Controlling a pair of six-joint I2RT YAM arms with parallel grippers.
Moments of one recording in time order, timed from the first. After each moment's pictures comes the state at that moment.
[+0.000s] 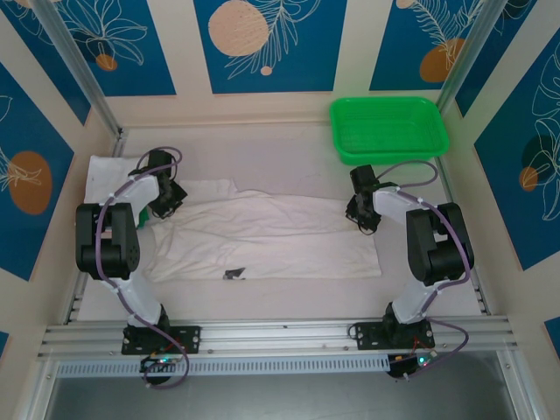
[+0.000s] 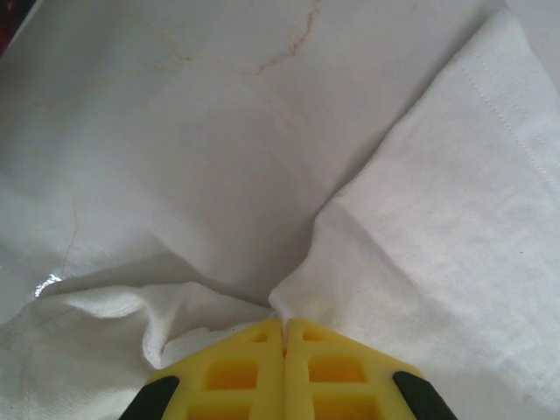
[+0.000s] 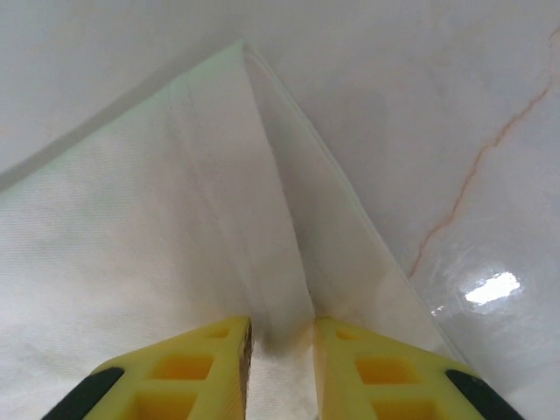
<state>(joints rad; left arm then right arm) 0.01 1.79 1.20 -0.64 -0.06 -0.76 0.20 1.71 0.99 -0.57 0.11 0.80</state>
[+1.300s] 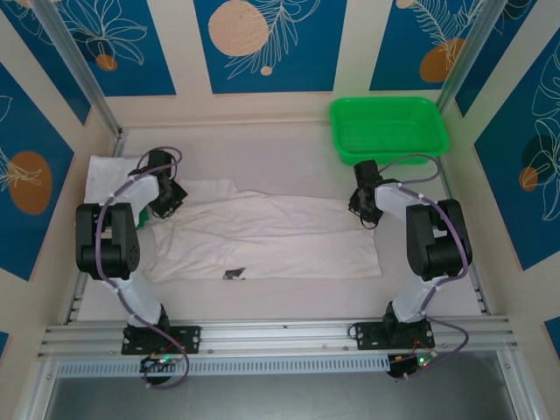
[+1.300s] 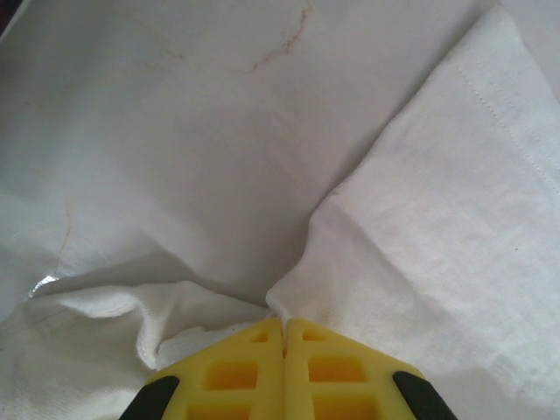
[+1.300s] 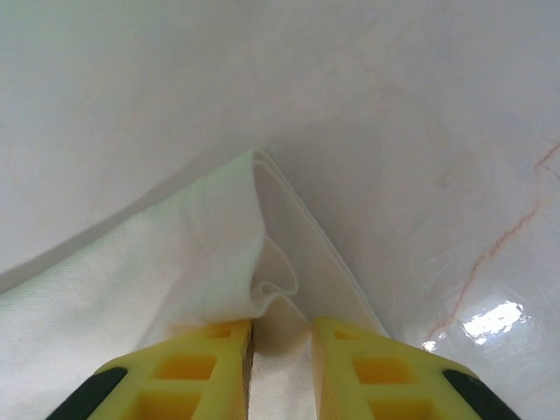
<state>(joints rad) 0.01 1.79 1.20 -0.64 -0.05 -0.76 0.17 1.75 1.03 -0.51 0.14 0.75</state>
